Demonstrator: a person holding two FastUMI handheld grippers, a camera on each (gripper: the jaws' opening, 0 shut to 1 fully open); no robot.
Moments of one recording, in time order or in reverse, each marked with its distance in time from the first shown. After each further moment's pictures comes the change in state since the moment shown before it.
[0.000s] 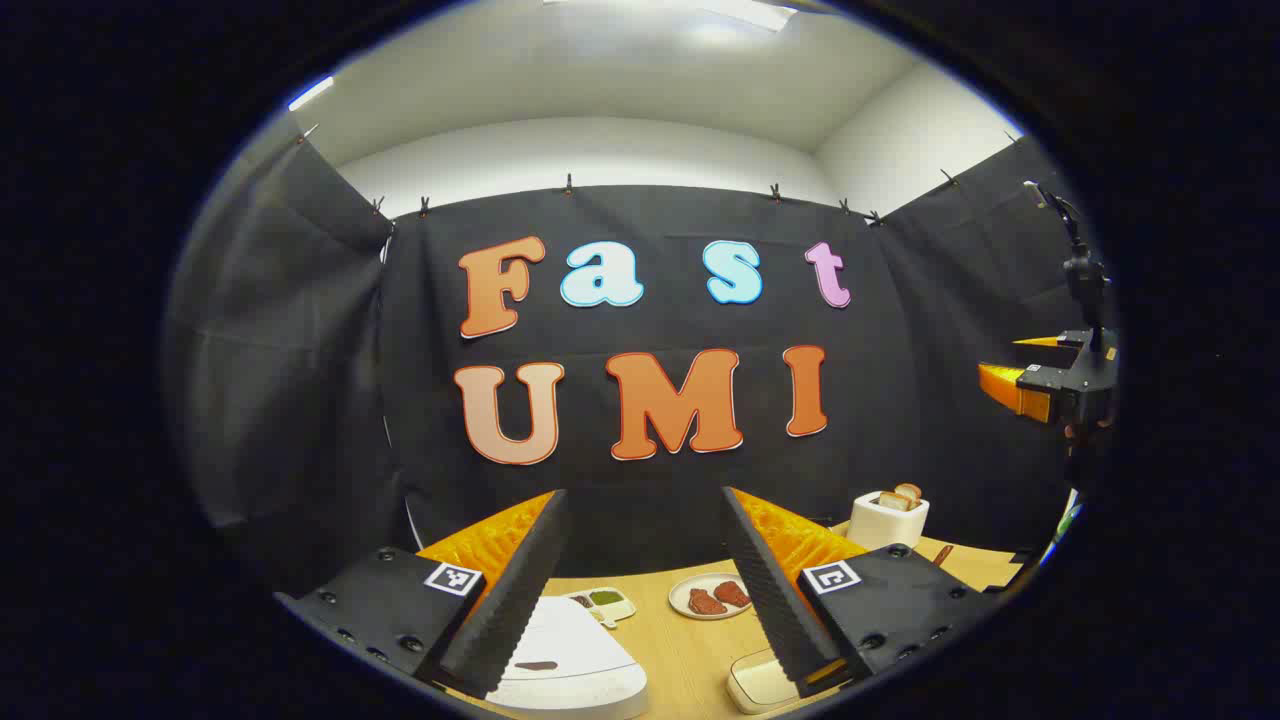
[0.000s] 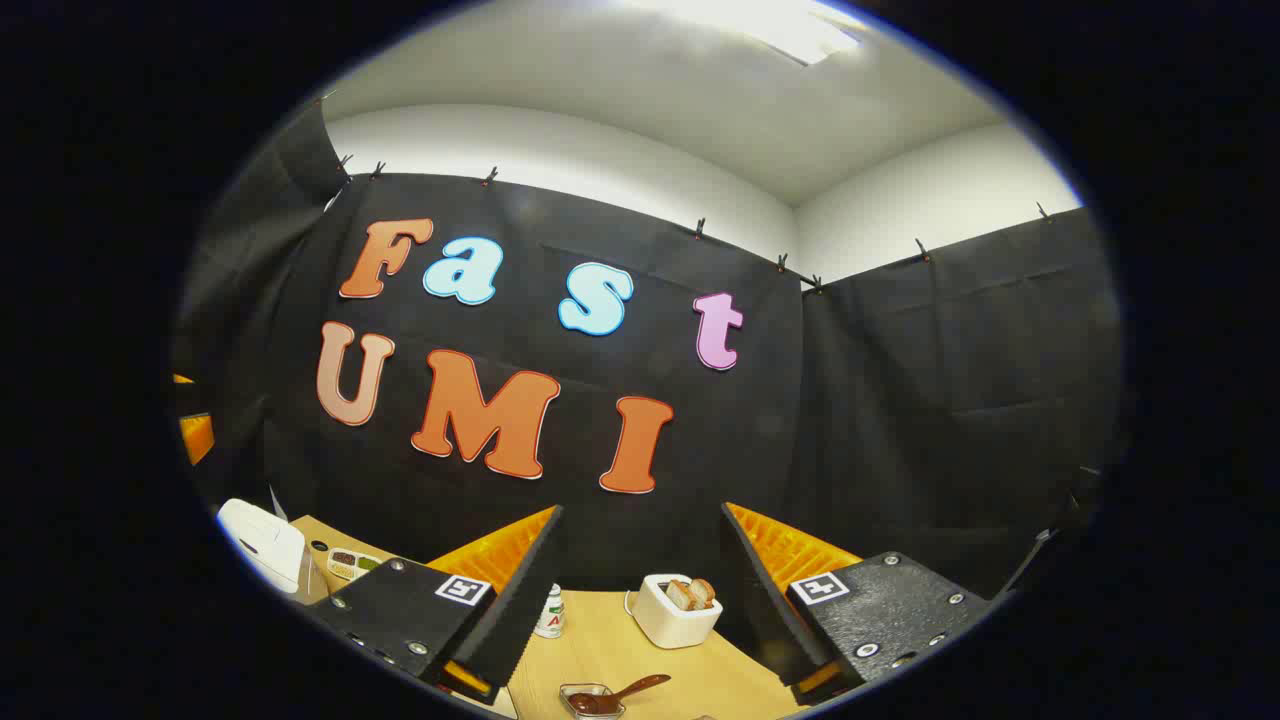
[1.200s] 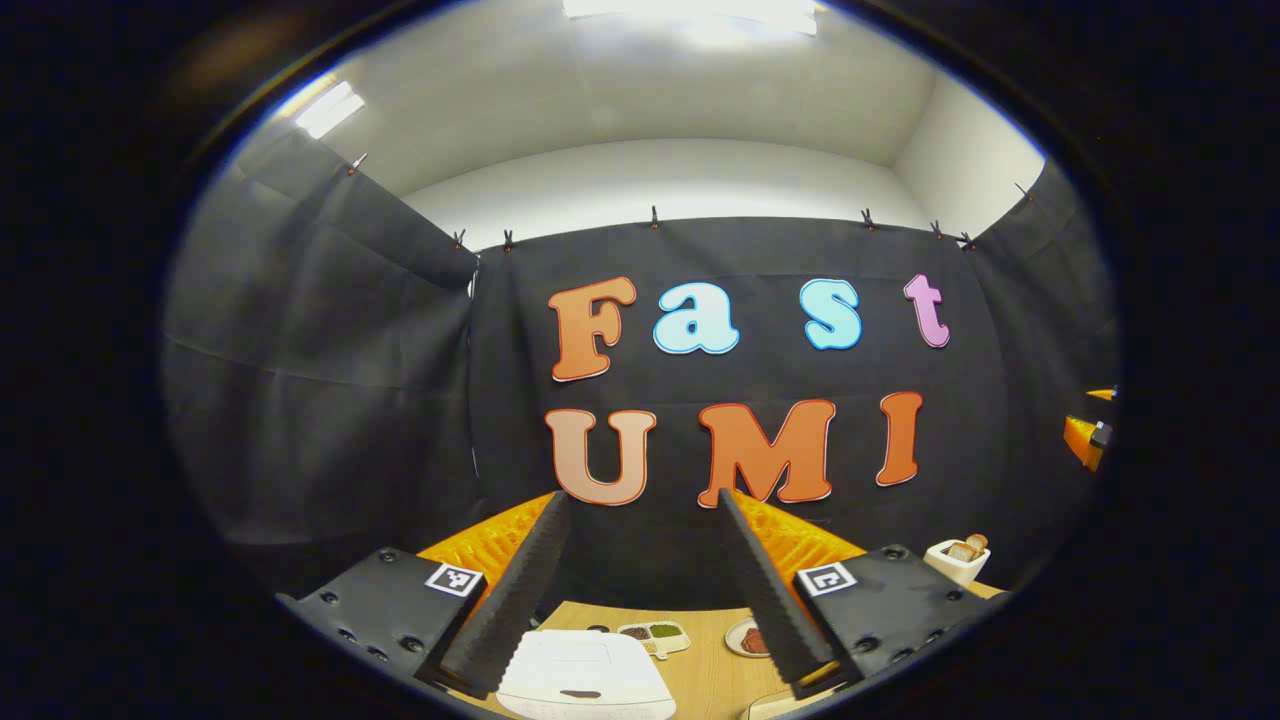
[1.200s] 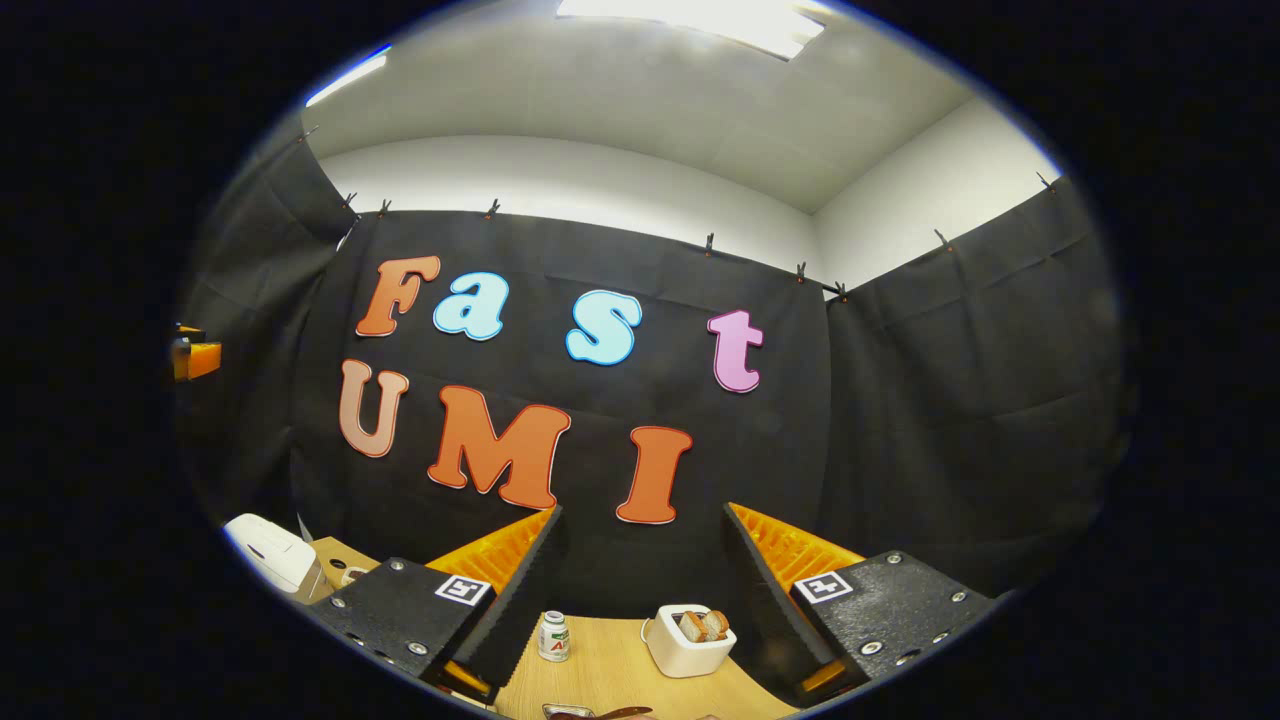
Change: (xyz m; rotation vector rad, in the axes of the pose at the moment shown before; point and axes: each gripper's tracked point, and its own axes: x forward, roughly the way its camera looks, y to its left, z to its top) left arm 0.012 0.055 0.091 -0.025 -0.090 0.299; right arm 0.049 -0.048 0.016 0.078 -0.085 0.133
